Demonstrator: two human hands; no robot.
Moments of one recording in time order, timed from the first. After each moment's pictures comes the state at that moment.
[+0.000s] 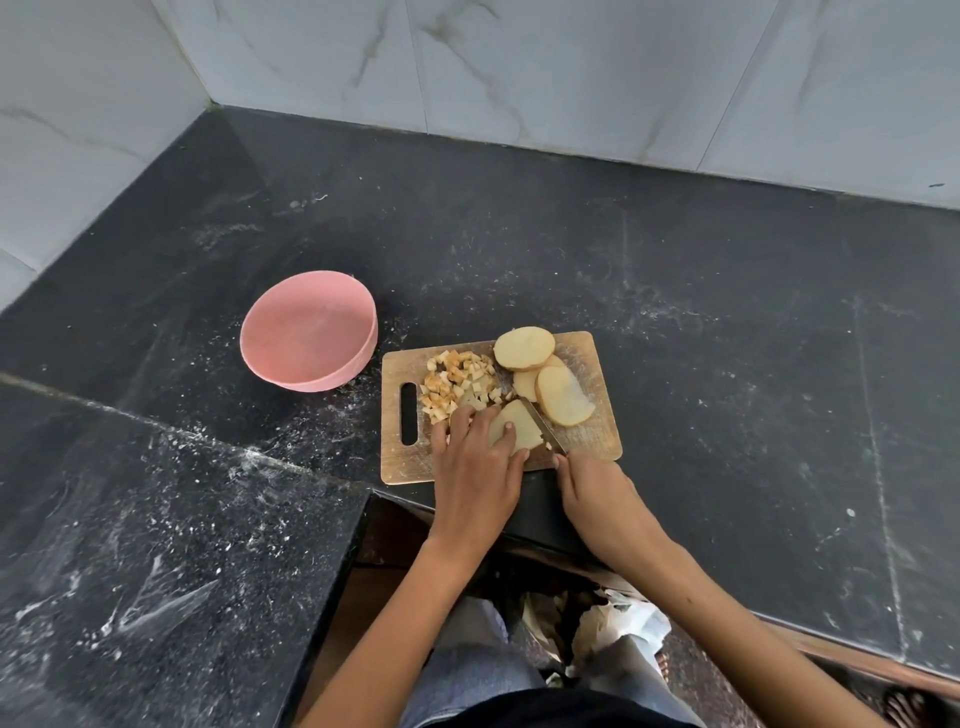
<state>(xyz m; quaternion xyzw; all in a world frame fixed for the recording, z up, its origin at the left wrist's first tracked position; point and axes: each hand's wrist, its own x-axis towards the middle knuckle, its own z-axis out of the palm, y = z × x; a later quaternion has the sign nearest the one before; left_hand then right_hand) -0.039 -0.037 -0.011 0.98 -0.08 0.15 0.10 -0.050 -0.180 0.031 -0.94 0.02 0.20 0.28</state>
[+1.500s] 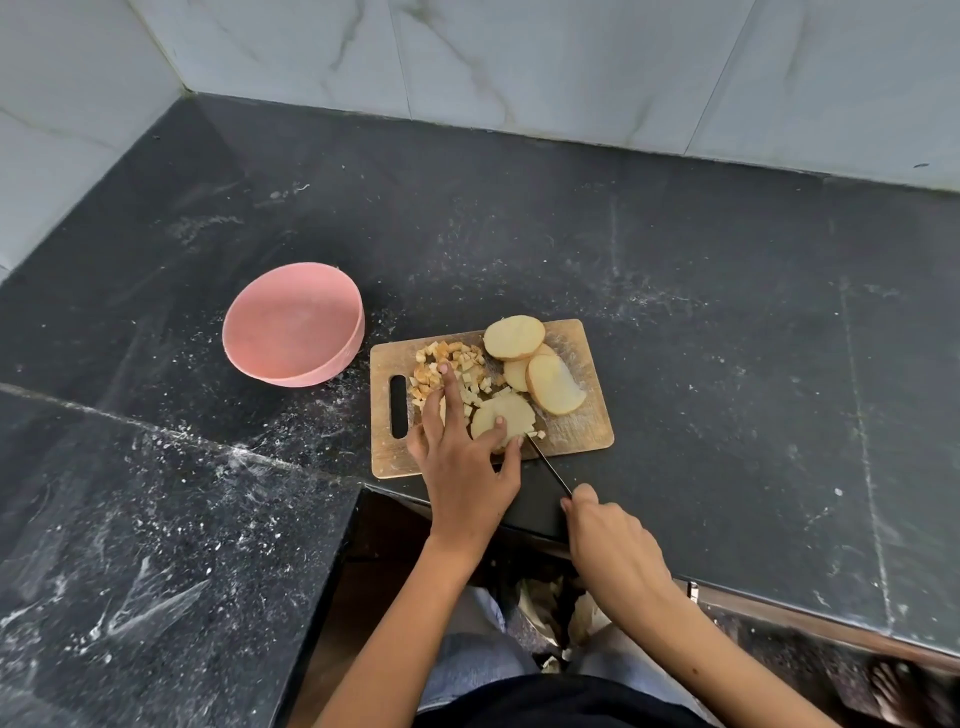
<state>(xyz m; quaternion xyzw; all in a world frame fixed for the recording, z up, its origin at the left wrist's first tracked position) -0.043 -0.041 -0.019 0.96 0.00 0.16 0.23 -0.091 -0.181 0.031 -0.95 0.03 0.27 0.16</state>
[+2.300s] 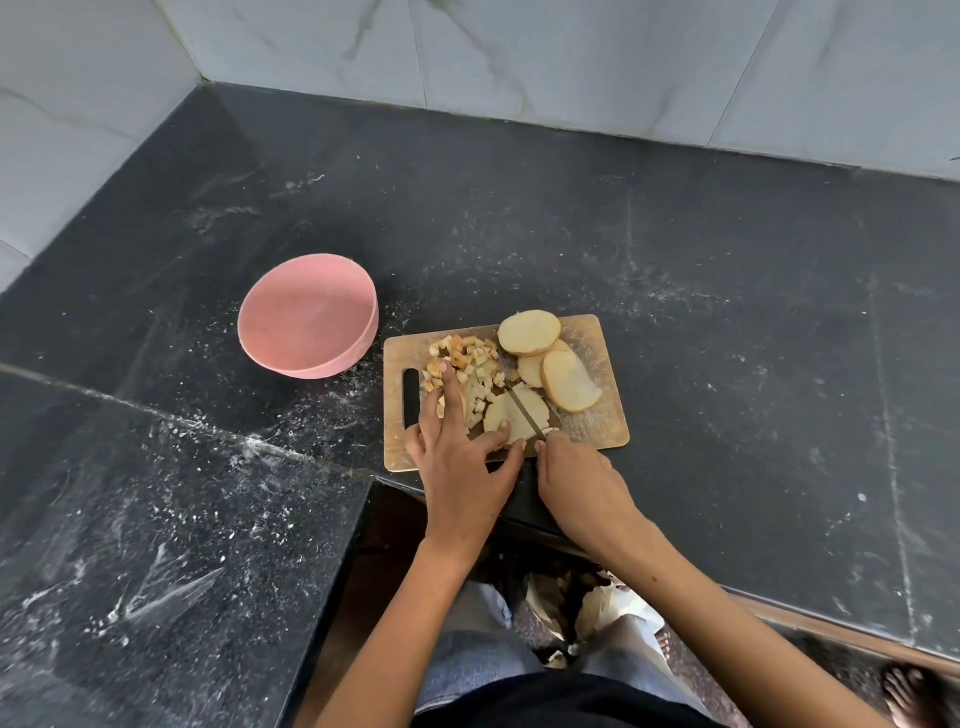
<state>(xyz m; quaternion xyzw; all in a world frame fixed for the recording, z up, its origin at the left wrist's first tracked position) -0.049 -0.026 -0.012 0.96 0.01 0.13 0.27 -0.043 -0.151 0.035 -0.94 0.03 0.24 0.22</state>
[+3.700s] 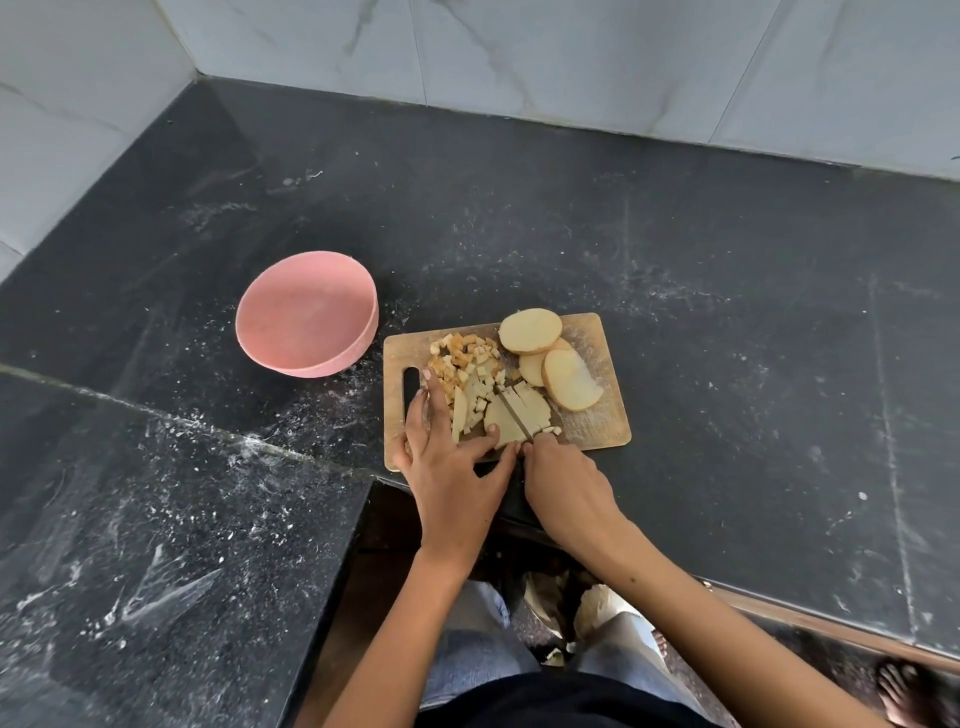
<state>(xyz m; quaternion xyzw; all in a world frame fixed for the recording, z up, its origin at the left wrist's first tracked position) -0.056 -0.021 -0.018 0.95 0.05 0.16 0.27 -0.044 -0.136 0.033 -0.95 0.03 0.24 0.21</state>
